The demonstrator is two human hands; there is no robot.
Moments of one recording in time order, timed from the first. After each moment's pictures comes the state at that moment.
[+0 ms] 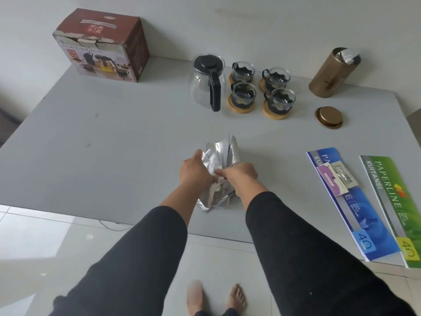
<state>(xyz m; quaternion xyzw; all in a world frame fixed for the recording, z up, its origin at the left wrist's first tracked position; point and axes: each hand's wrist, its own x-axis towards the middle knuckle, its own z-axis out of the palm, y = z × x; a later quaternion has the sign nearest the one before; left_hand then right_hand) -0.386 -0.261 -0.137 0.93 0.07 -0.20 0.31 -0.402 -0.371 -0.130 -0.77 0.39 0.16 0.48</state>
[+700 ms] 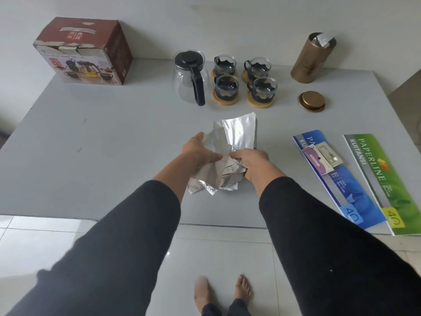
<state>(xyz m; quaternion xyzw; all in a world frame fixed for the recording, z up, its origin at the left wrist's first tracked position) -0.375 -0.286 -0.102 0.88 0.04 -0.27 0.39 -0.418 -0.416 -0.116 -0.62 0.47 0.08 0.62</state>
